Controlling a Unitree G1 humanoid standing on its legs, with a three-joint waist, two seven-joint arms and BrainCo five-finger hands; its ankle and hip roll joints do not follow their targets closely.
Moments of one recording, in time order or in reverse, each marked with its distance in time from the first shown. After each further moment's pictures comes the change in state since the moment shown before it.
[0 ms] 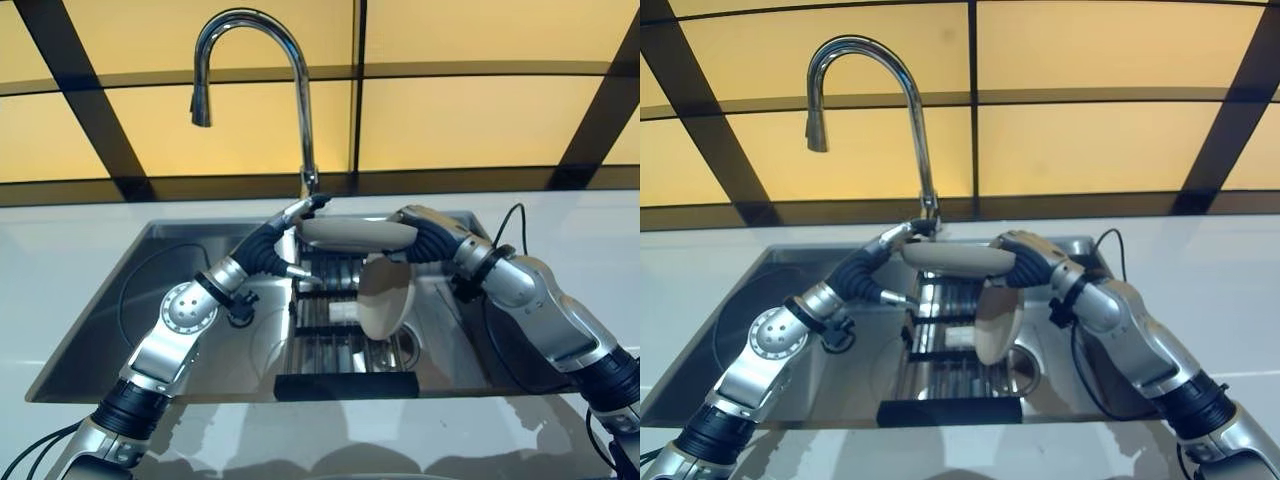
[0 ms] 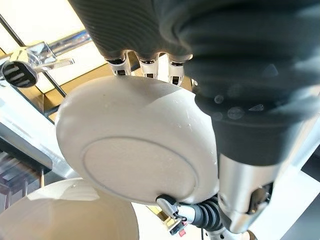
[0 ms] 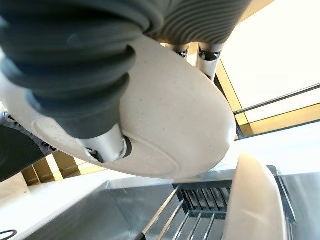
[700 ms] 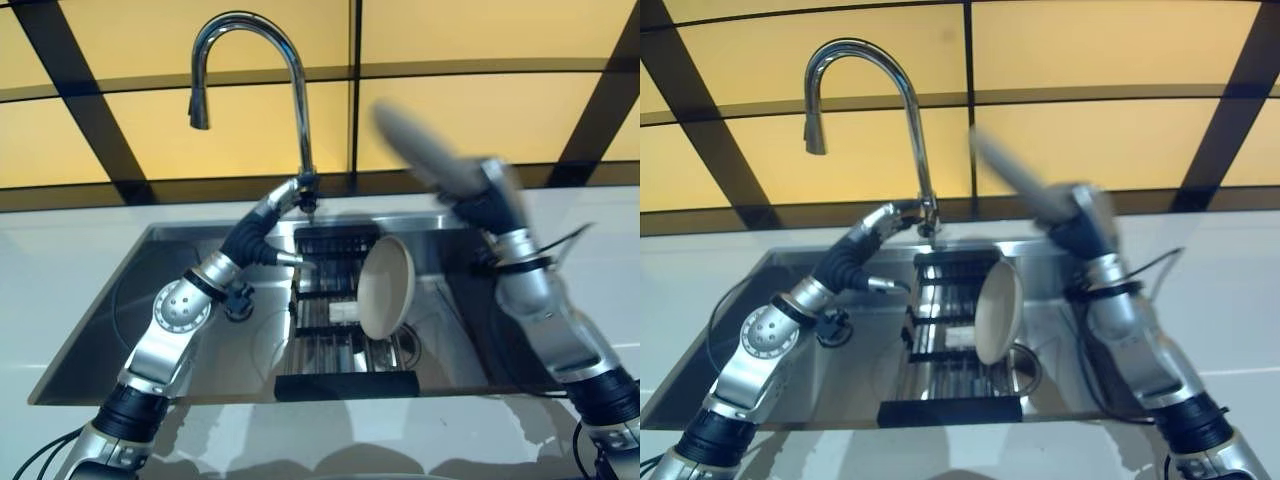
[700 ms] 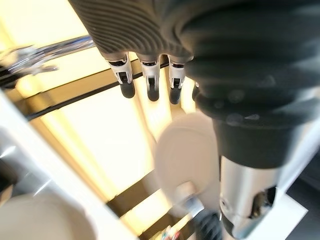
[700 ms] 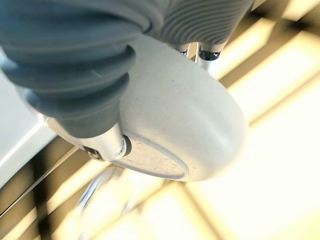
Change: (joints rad) left arm 0.063 -0.029 0.043 -0.034 -0.077 0.046 0.003; right arm 0.095 0.092 -0.345 0.047 -0.072 -0.003 -0.635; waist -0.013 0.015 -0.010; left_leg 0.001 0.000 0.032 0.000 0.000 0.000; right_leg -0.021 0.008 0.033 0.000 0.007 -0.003
